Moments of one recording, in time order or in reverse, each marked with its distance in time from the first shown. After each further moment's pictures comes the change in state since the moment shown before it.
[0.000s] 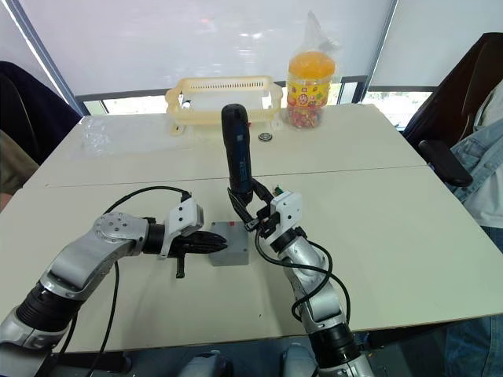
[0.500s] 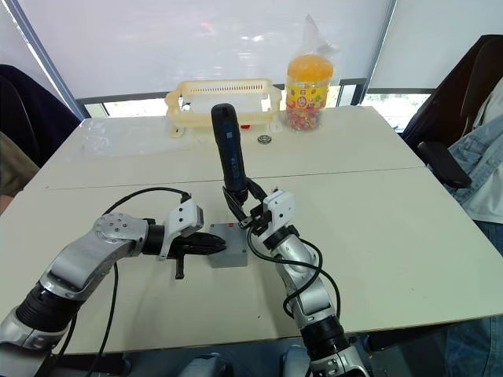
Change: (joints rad) left arm 0.002 0.002 -0.001 -0.002 0.001 0.019 -0.001; right arm -0.059 0.030 0.011 0.112 -0.032 -0.069 -0.023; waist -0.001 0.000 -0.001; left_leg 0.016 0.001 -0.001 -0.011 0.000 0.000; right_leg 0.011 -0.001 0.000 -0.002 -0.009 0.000
